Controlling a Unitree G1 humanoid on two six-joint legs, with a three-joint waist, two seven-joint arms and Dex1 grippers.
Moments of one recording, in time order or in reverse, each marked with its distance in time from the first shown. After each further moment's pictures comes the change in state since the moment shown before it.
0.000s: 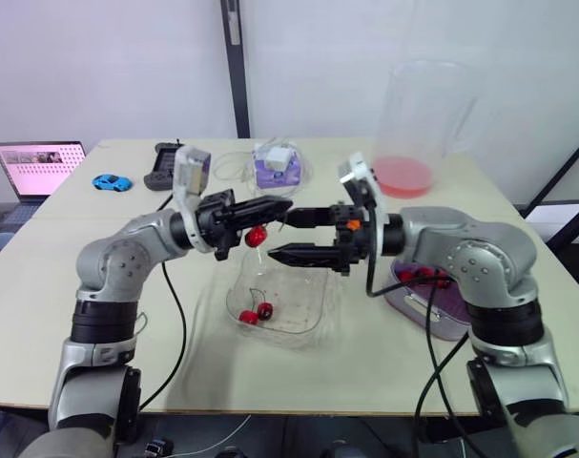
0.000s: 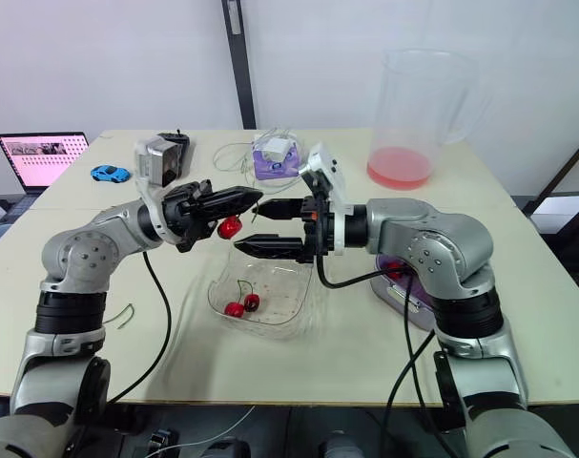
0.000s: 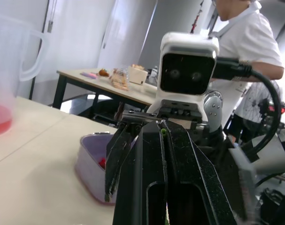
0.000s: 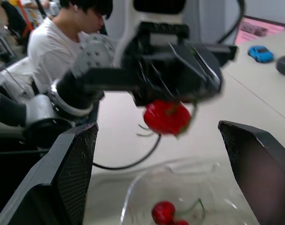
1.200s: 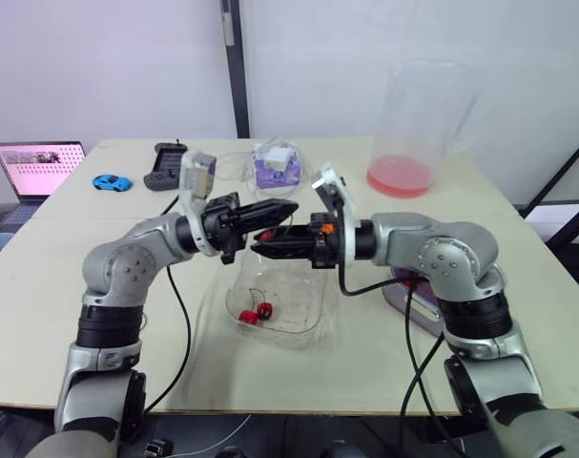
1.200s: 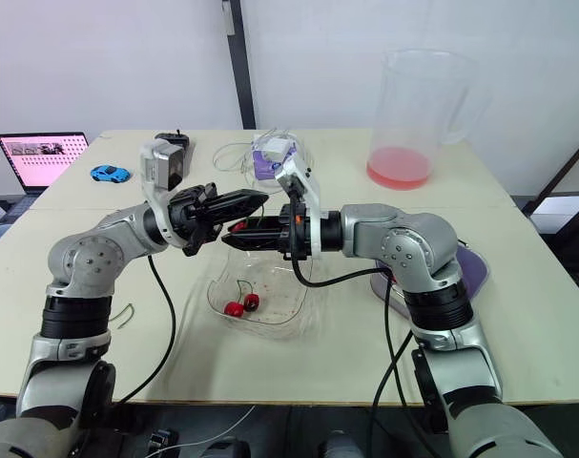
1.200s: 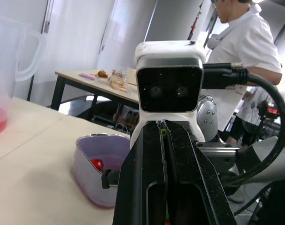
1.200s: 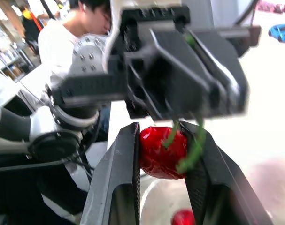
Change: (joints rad) left arm 0.019 -0.025 -0.003 -0.022 0.002 0.002 0.026; right arm -0.017 0.033 0.061 0.072 -0.010 0.052 -0.014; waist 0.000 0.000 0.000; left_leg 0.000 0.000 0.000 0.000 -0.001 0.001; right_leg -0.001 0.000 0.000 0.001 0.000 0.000
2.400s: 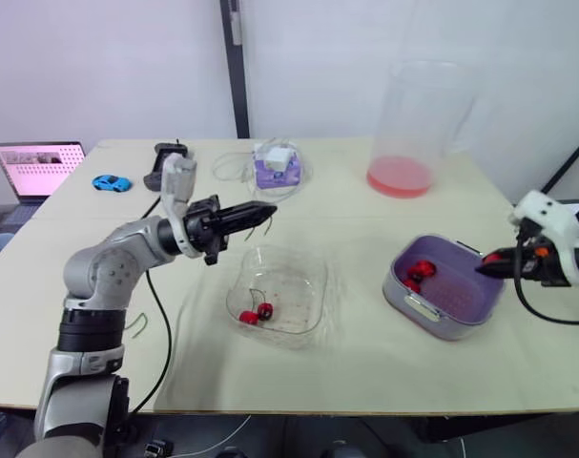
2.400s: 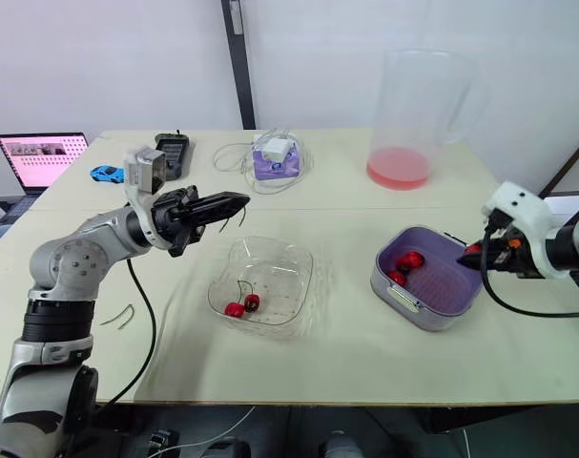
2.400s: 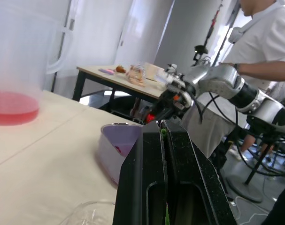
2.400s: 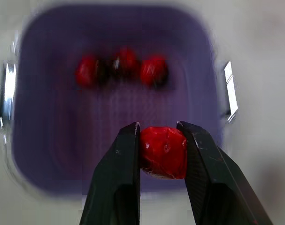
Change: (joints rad) left arm 0.034 0.065 0.006 0.040 0.025 -0.055 -0.037; right arm 0.529 -0.921 -0.174 0.187 -0.369 -0.307 0.302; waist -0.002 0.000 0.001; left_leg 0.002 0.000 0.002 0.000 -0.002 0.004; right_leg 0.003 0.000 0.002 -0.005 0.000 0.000
